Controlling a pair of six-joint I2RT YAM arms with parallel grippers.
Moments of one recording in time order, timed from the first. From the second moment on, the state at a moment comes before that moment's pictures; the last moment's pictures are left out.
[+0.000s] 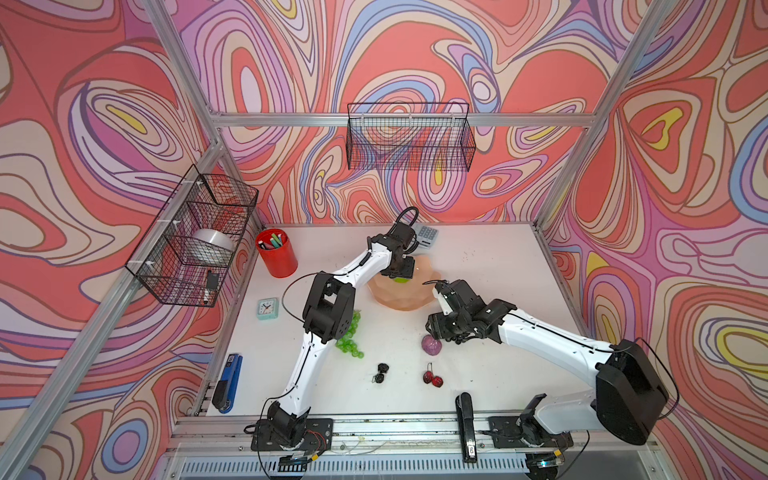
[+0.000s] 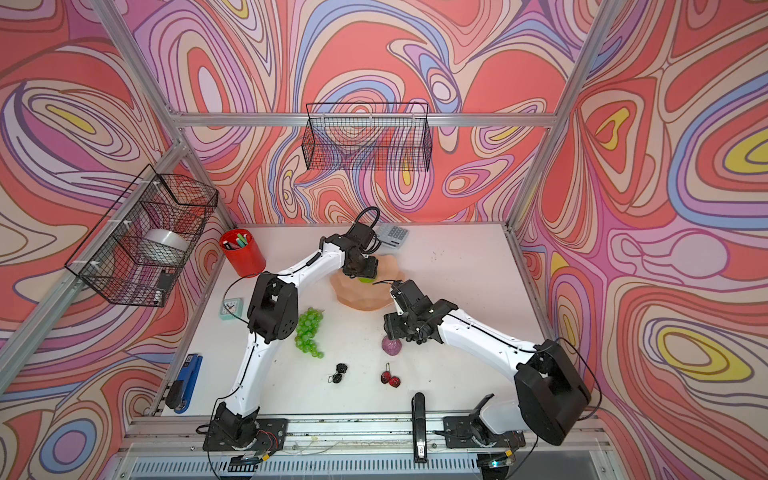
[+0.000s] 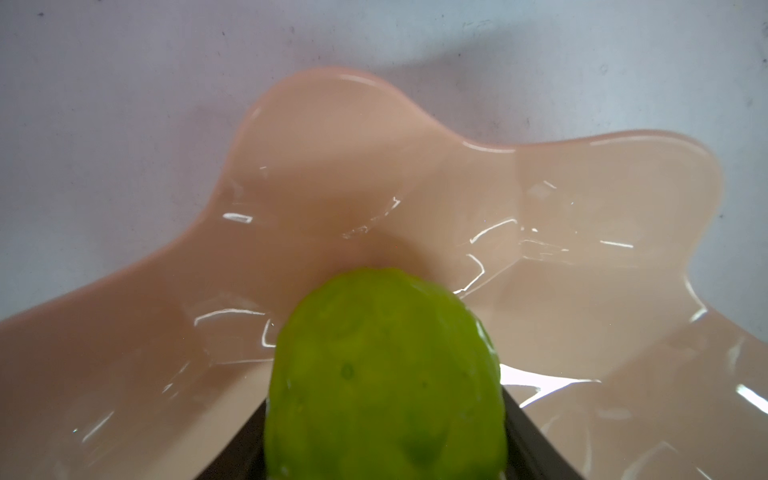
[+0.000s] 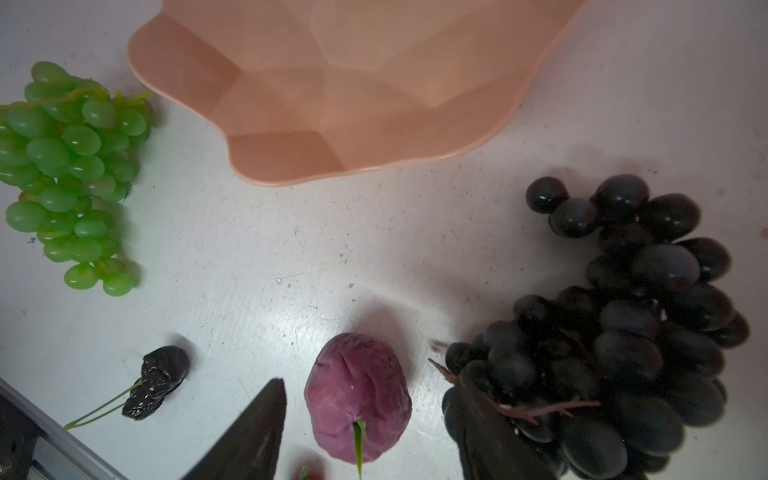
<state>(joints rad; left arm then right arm) -0.55 2.38 2.09 -0.85 0.00 -0.37 0.67 1.39 0.90 -0.53 -0.05 0.40</state>
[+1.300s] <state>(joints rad) -0.55 1.58 1.28 -0.73 0.06 -0.48 0.77 1.48 1.04 -0.69 0.01 0.34</state>
